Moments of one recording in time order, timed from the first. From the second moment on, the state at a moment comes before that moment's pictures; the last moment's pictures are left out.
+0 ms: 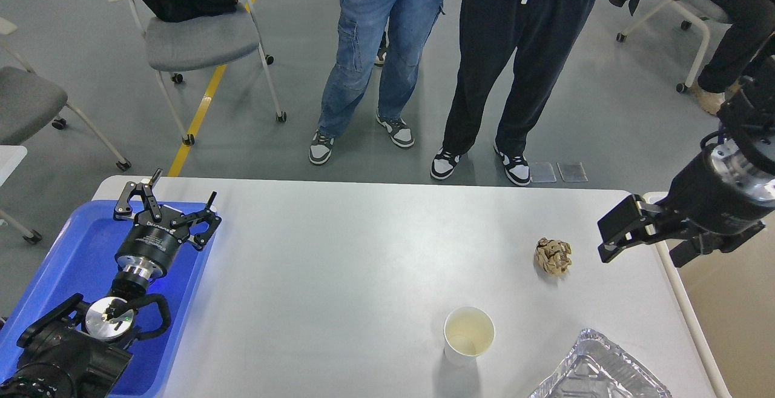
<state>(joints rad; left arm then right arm) -0.51 0.28 -1.02 -0.34 -0.22 -0.79 -0.19 2.31 -0.46 -1.37 1.61 -0.31 0.63 0.18</state>
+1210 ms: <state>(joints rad) -0.51 0.28 -1.02 -0.34 -0.22 -0.79 -0.19 1.87 -0.07 -1.13 1.48 -0.14 0.22 0.18</state>
